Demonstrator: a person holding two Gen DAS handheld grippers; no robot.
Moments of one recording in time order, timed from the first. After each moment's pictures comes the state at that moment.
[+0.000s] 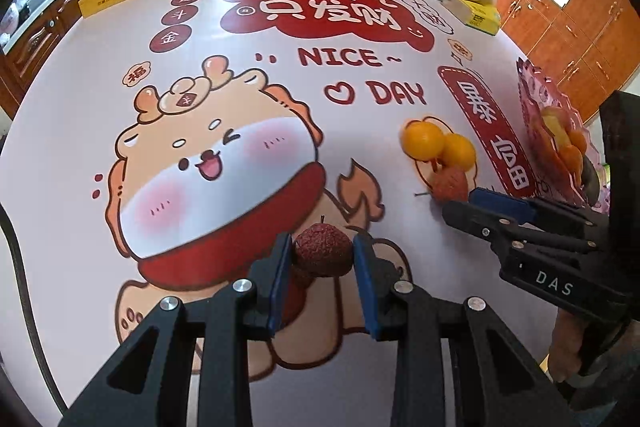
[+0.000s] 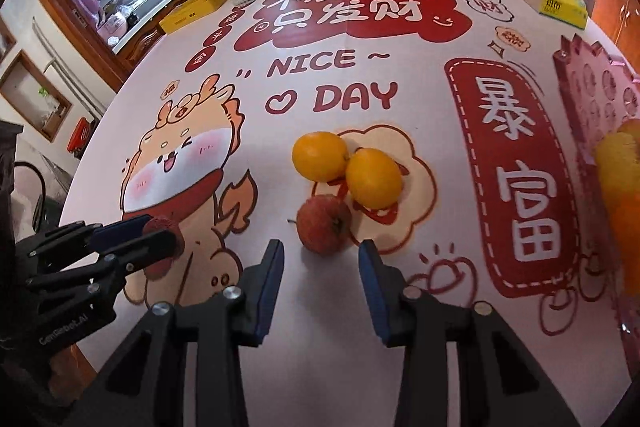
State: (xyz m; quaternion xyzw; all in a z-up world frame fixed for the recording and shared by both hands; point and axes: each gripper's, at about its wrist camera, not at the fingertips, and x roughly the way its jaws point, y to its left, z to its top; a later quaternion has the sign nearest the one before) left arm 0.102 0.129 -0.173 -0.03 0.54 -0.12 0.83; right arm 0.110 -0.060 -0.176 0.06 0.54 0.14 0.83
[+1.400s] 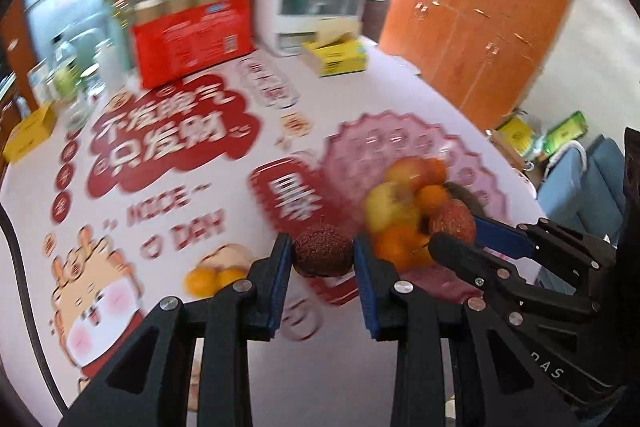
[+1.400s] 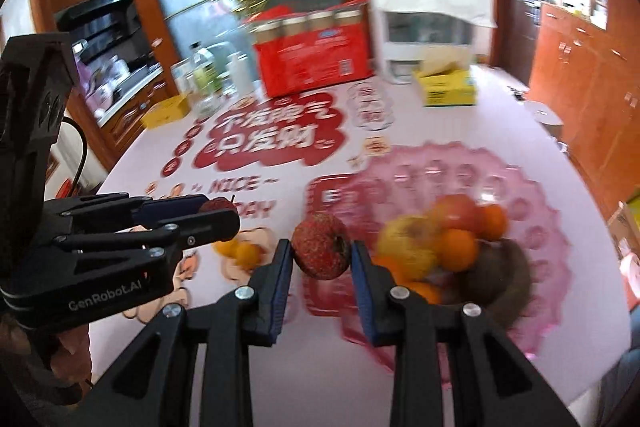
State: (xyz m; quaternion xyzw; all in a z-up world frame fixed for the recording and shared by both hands) left arm 0.109 -0.074 -0.051 0.03 0.45 -0.26 0.86; right arm 0.053 -0.204 -0.051 0.06 0.40 0.06 0.91
